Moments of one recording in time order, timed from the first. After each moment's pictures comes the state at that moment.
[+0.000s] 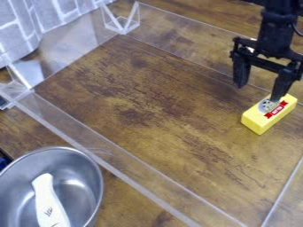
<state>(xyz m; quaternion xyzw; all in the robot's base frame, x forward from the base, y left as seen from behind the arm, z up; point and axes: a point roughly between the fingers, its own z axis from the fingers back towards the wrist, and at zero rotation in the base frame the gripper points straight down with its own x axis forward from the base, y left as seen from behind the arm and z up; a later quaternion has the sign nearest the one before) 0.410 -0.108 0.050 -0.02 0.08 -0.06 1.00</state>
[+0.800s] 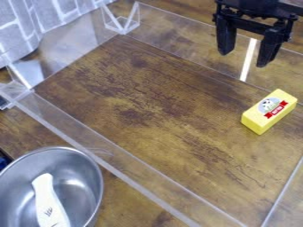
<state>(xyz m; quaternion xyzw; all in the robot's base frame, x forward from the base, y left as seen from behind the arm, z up) 0.397 -0.085 0.116 -0.02 0.02 -0.06 1.00</state>
